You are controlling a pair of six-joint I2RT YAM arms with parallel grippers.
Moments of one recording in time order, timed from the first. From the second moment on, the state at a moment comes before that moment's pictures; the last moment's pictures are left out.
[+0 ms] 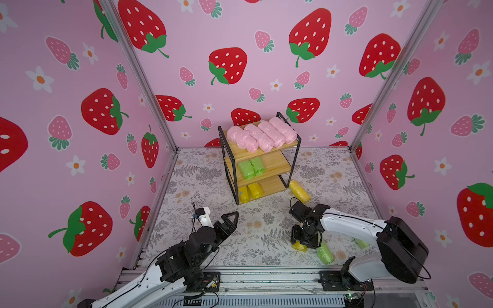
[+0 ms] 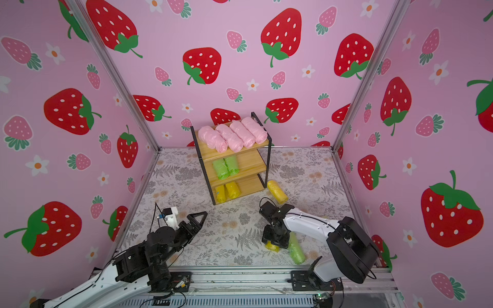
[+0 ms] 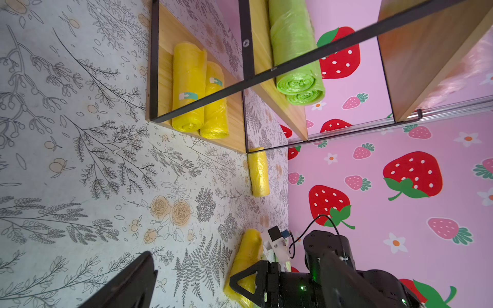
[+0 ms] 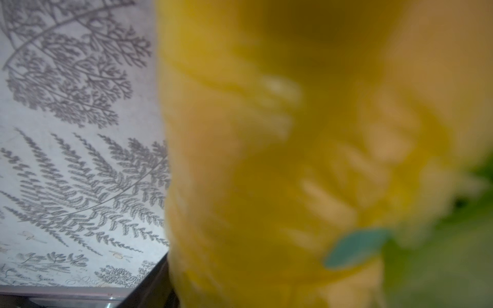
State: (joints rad) left arm -0.95 0.38 0.43 -0.46 -0.38 -1.34; right arm 0.81 1.45 0.77 -0.89 -0.12 1.00
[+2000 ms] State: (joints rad) left arm -0.95 0.65 0.44 0.27 0.02 -1.01; right arm 0.92 1.19 1.01 -0.49 -0.82 0.79
